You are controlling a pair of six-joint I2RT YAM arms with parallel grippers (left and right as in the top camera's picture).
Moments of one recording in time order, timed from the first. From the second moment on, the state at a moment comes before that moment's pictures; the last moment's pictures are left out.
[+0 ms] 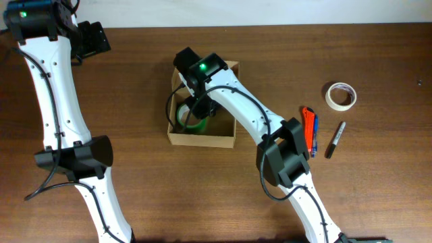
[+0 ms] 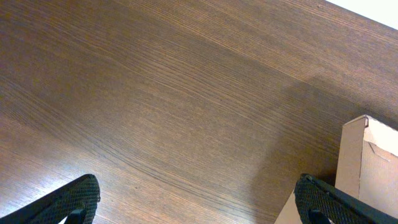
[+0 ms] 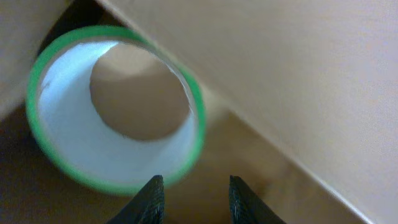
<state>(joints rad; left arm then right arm) 0.14 2.30 2.85 -1.69 -0.12 -0.24 0.65 2.46 2.36 -1.36 0.03 0.04</state>
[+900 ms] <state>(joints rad) 0.14 2.30 2.85 -1.69 -0.12 -0.24 -0.30 1.86 2.02 -1.30 0.17 0.31</state>
